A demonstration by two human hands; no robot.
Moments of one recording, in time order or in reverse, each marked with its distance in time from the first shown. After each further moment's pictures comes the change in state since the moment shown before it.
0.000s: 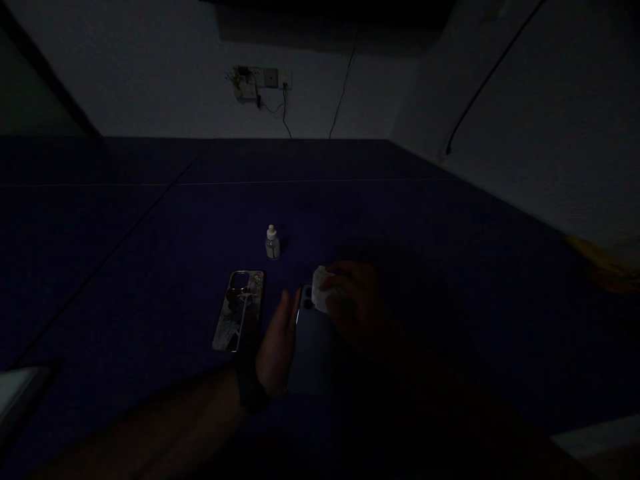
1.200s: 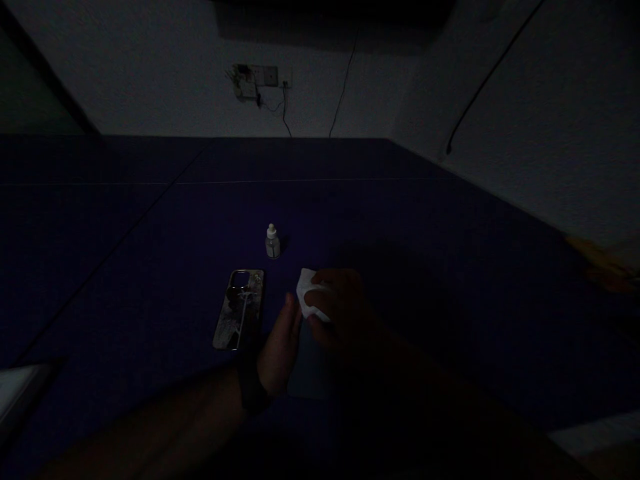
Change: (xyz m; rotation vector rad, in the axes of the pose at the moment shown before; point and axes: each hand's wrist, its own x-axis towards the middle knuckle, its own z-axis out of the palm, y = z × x) left_hand 0.000 -0.002 0.000 0.096 0.036 0.086; right_hand 0.003 -0.011 0.006 -0.095 -0.123 -0.254
